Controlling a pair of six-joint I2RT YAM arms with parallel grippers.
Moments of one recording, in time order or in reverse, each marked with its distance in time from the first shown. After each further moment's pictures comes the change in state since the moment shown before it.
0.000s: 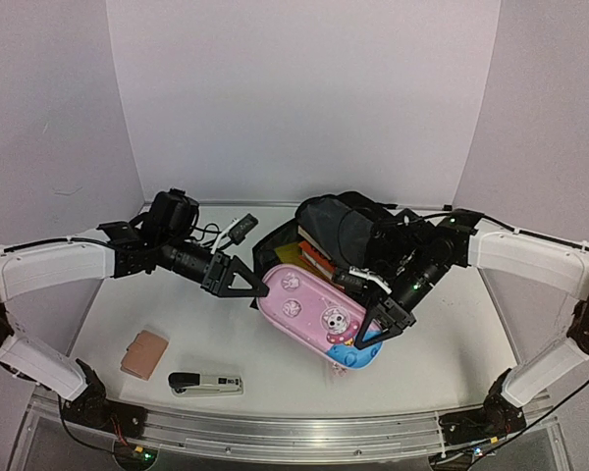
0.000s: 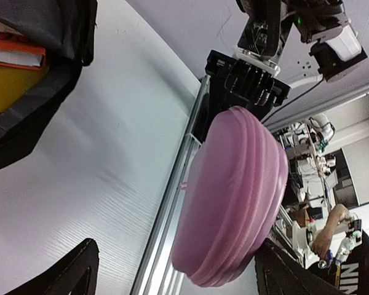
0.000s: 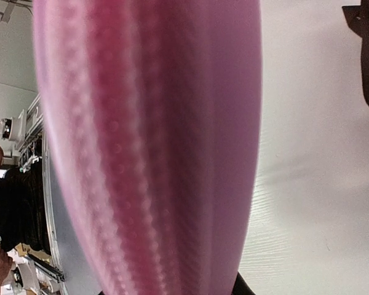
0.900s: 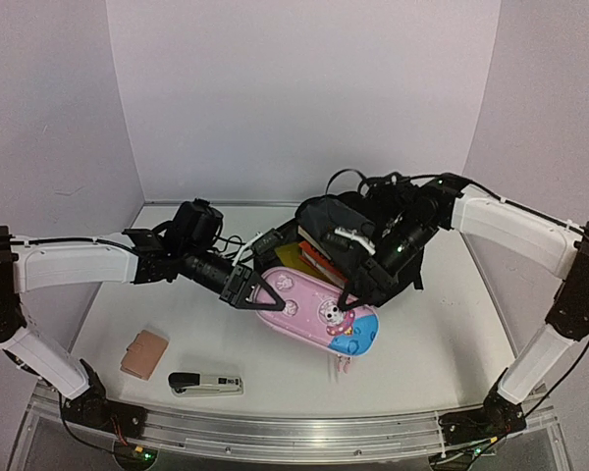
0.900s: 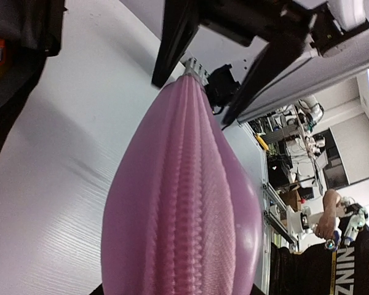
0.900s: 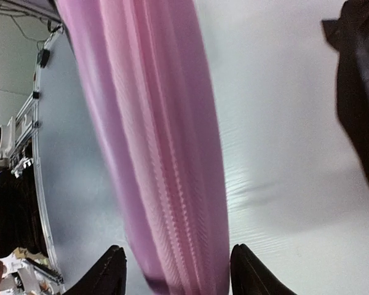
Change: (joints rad) left arm -0.085 0.123 0.024 0.087 0.046 -0.009; right arm -0.031 0.164 0.300 -0.104 0.080 0.023
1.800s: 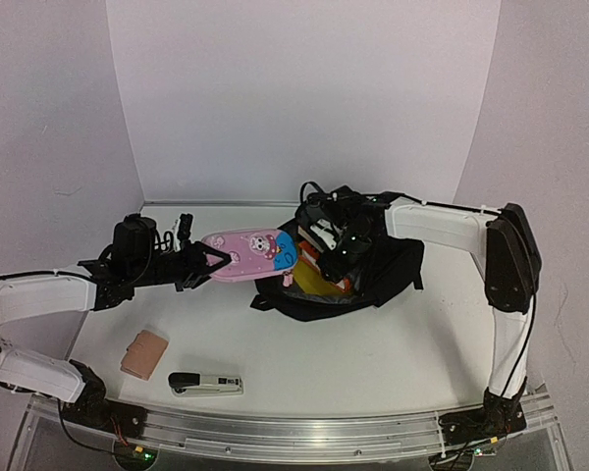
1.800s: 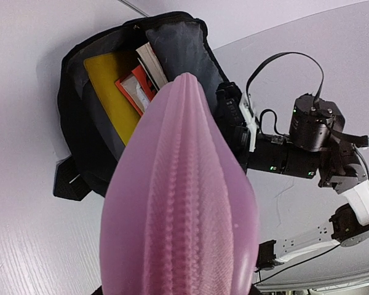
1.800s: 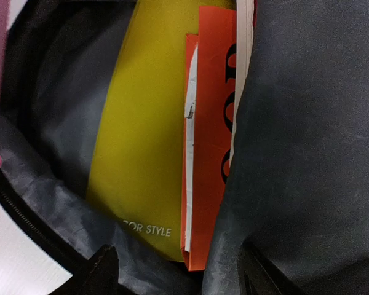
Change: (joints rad) left arm 0.248 -0.277 -0.376 0.367 -0.499 -0.541; right arm 0.003 0.394 0.183 0.347 0.844 0.212
